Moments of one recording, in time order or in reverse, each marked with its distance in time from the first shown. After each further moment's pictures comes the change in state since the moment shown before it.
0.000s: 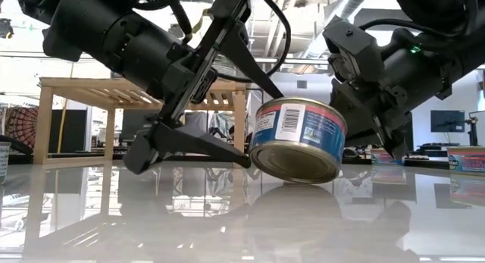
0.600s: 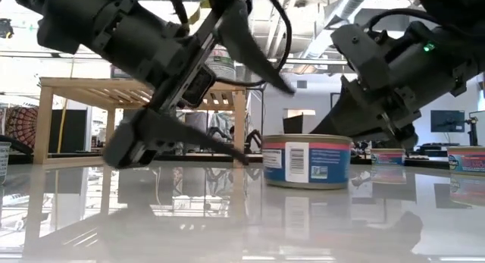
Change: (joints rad) left arm -0.021 0.000 0.027 -0.039 0.061 -0.179; right arm 0.055 0.002 0.035 -0.124 0.192 0.032
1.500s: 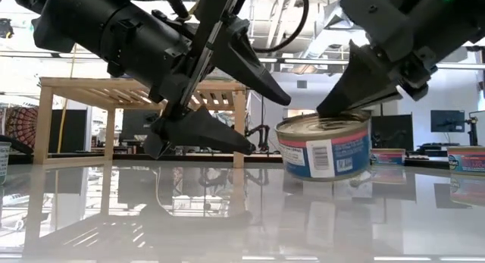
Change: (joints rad) left arm -0.002 0.000 0.000 -0.004 -0.168 0.641; right arm 0.054 -0.001 0.249 -0.513 0.092 -0.039
